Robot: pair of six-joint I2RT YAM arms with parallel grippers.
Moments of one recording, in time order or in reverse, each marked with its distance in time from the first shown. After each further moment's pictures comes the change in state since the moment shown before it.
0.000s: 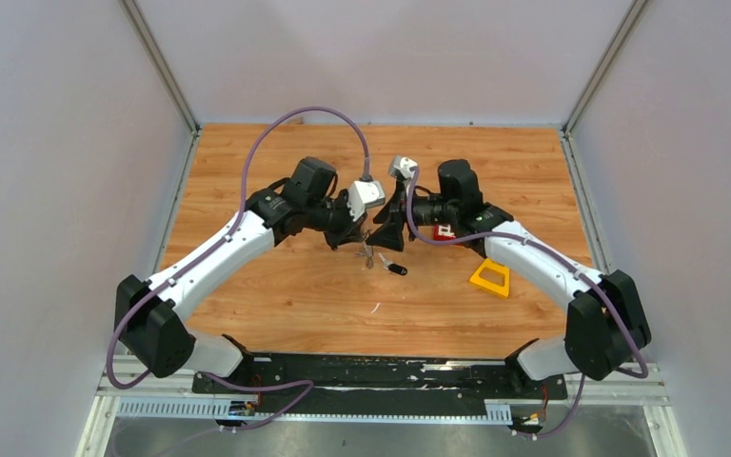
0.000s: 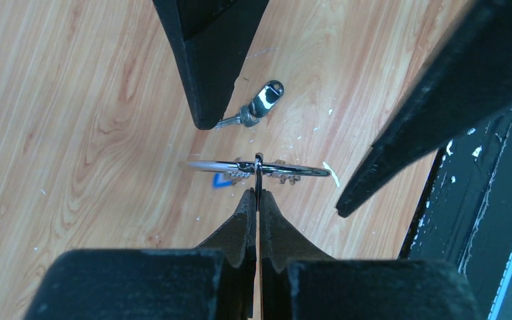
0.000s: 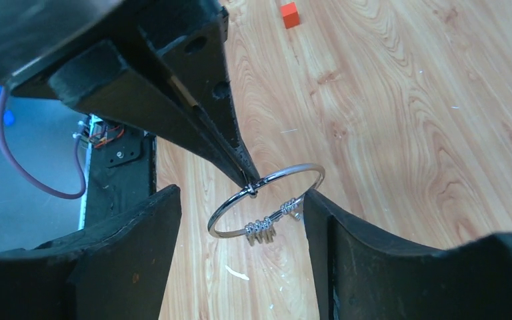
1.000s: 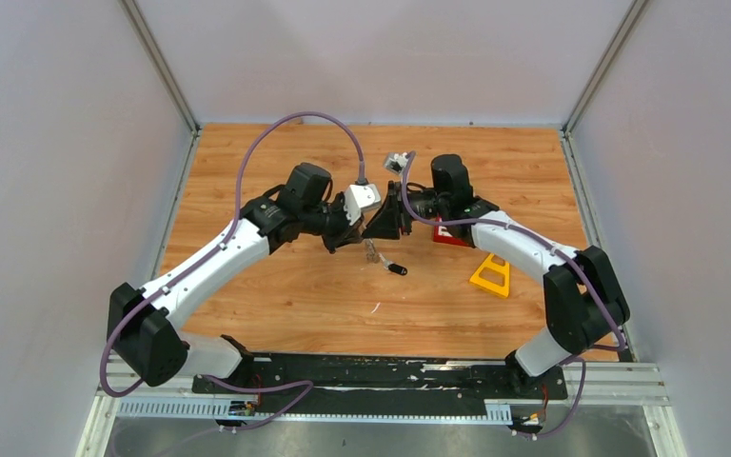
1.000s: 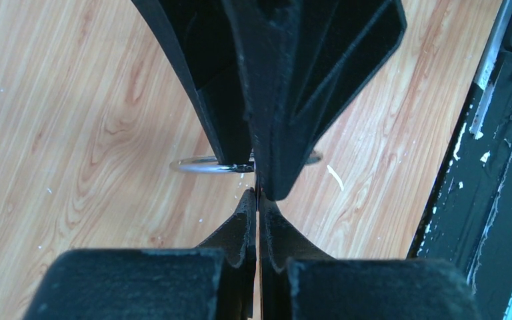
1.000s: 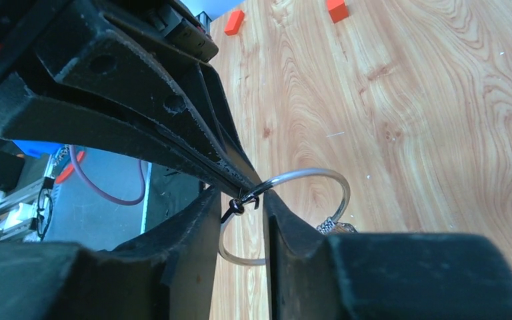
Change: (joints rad) left arm 0.000 -0.055 -0.074 0.072 -0.014 -0.014; right arm -0.031 0.152 0.039 0.140 -0.171 0.229
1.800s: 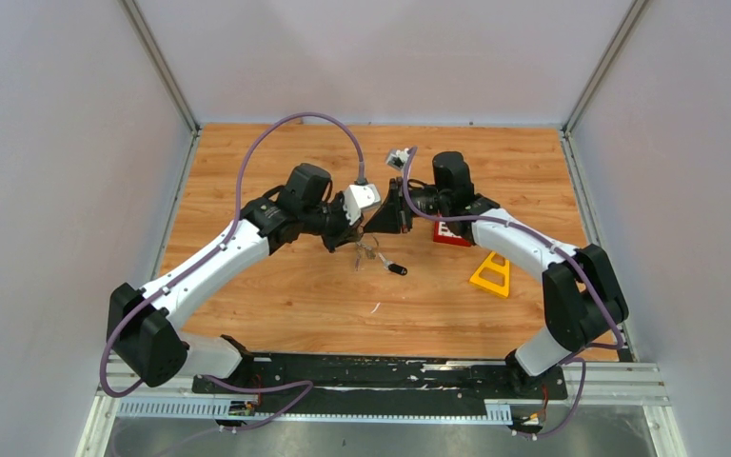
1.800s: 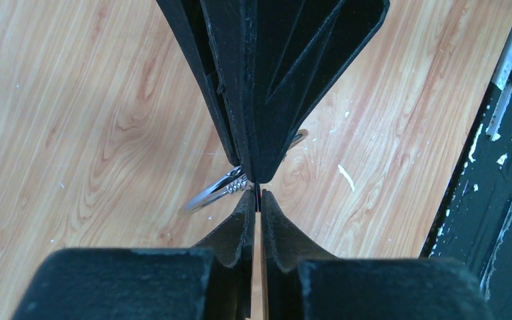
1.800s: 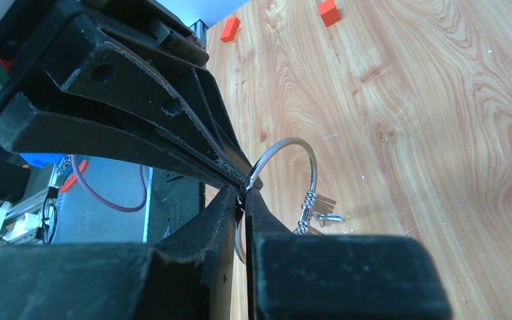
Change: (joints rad) left arm 0.000 -0.004 -0.014 0.013 -0.028 0.006; right arm -0.018 0.019 0.018 0.006 -0.007 0.038
